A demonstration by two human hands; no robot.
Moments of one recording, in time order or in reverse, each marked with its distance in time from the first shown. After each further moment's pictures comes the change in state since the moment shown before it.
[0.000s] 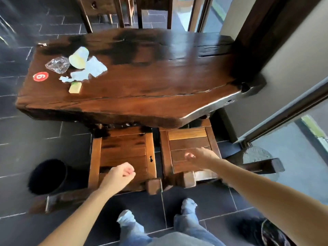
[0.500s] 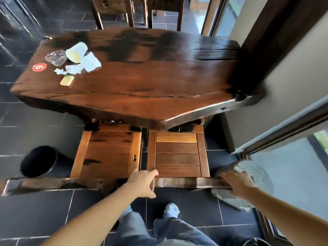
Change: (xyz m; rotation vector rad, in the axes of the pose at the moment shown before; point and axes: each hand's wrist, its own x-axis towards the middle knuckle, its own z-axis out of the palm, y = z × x) left_hand 0.042 0.182 0.142 0.608 -0.211 0.140; right_hand -0.045 0.269 0.001 -0.531 -0.052 0.024
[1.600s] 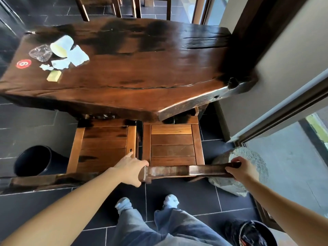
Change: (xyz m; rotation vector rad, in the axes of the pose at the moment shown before) left_hand -0.003 -0.022 -0.013 0.179 -0.034 0.141; right_hand -0.017 0.004 0.036 1.076 0.270 0.630
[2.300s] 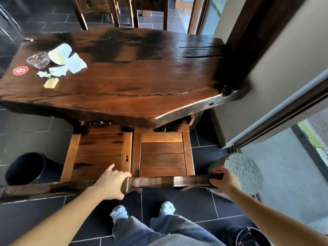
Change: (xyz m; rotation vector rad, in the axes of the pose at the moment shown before) left_hand -0.037 -0.018 0.015 -0.075 0.045 -0.164; right_hand -0.018 -0.011 0.022 0.011 -0.133 -0.110
